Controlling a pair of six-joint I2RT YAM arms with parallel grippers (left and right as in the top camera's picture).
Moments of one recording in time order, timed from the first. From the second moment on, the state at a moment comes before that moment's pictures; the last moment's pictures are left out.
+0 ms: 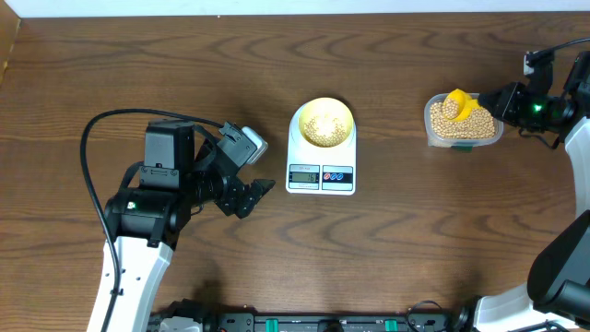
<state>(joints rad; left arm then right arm) -0.14 1.08 1.01 -0.85 0.52 0.49 -0.36 1.72 1.34 -0.65 -0.69 0.09</state>
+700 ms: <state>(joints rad) -0.14 1.08 1.01 -0.85 0.52 0.49 -0.35 1.72 1.34 -0.54 -0.92 0.11</state>
